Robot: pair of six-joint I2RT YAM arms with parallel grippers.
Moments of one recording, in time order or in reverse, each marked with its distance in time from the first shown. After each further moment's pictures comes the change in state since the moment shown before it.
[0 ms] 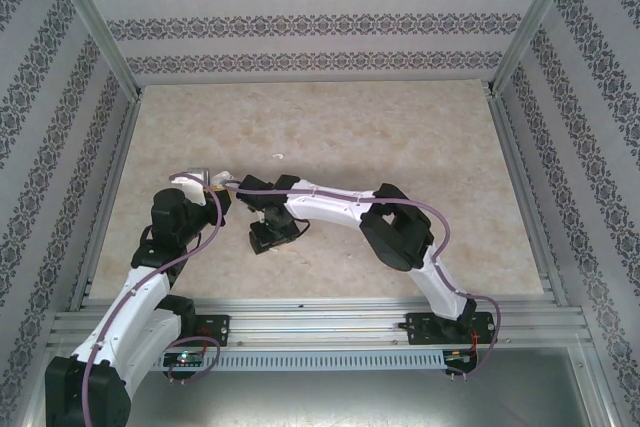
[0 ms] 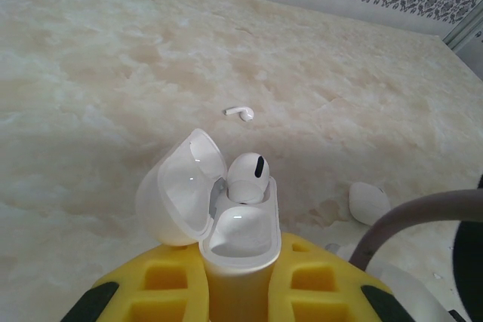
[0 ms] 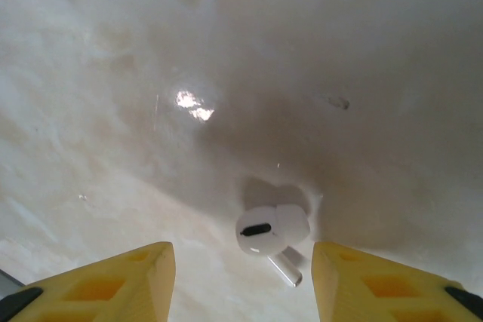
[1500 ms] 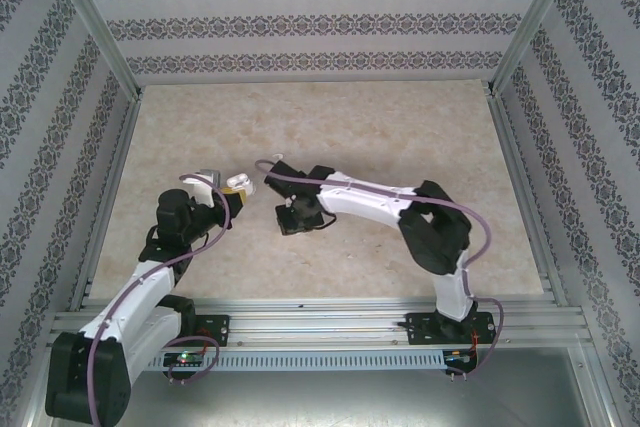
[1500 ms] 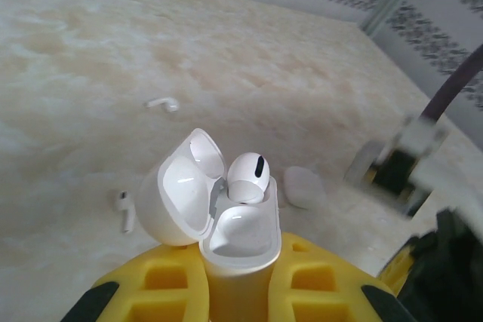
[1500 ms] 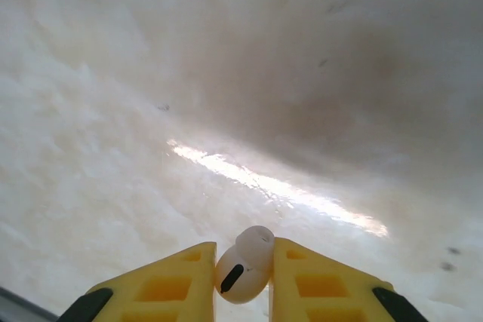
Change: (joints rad) left arm 0.000 0.138 -0.064 0.258 0.232 -0.029; right arm -0.093 -0.285 -0.266 0.105 0.112 0.118
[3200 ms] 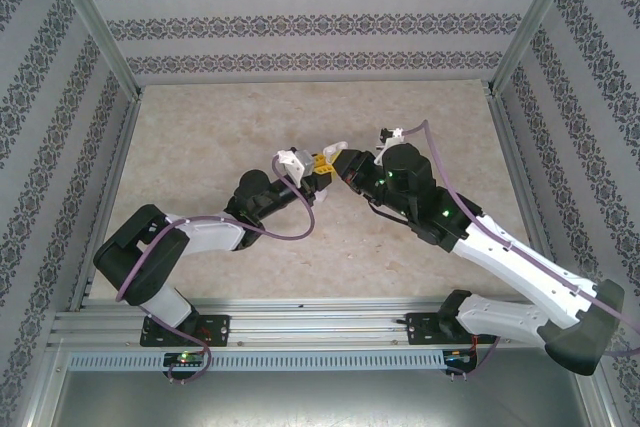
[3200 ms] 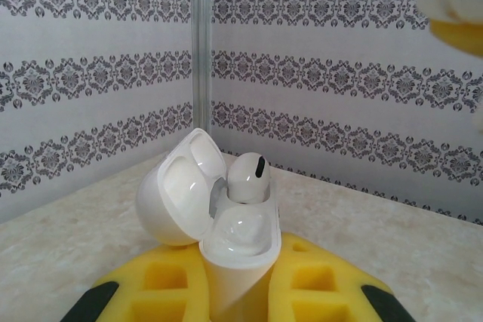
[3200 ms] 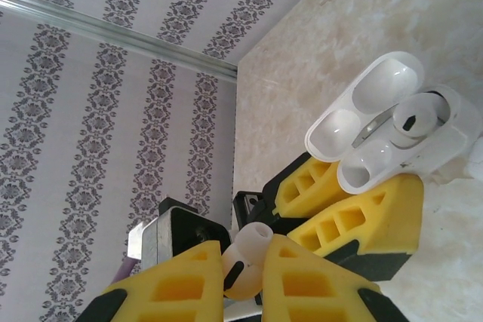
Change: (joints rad) left arm -0.553 0.706 0.350 0.821 -0.175 0.231; right arm -0.137 -0.869 -0.475 0.540 0.169 0.510
